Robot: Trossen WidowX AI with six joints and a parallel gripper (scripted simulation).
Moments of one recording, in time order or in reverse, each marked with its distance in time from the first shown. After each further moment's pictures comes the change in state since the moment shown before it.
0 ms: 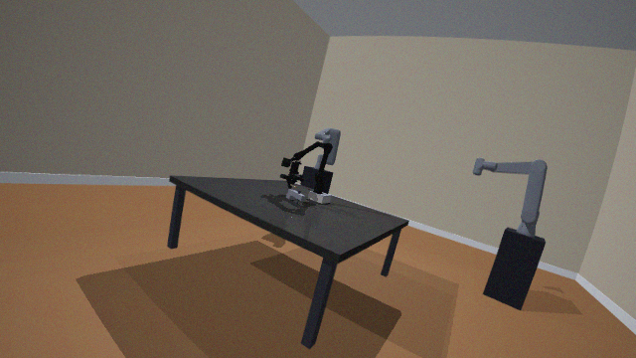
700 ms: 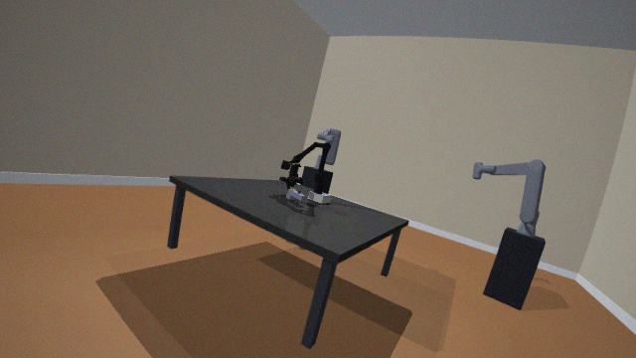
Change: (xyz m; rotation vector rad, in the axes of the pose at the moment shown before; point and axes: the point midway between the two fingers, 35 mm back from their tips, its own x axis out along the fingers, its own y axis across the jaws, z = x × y) arm 0.021 0.001 0.000 0.000 -0.001 0.002
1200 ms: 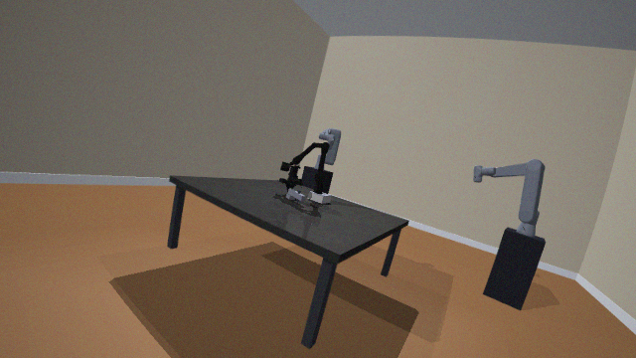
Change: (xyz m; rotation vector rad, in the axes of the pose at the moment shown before) arm 0.013 0.000 -0.001 -0.001 0.003 0.005
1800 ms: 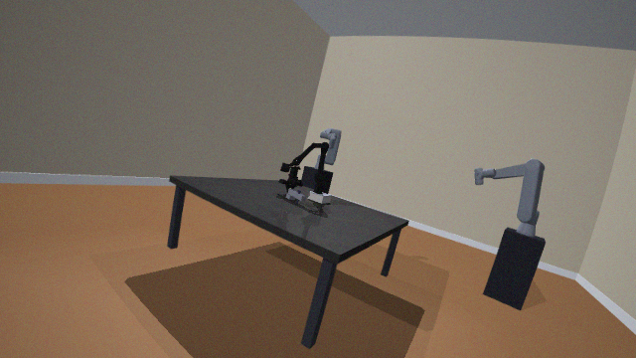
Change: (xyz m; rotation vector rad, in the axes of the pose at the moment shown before) arm 0.007 0.002 -0.001 0.001 0.008 -0.001
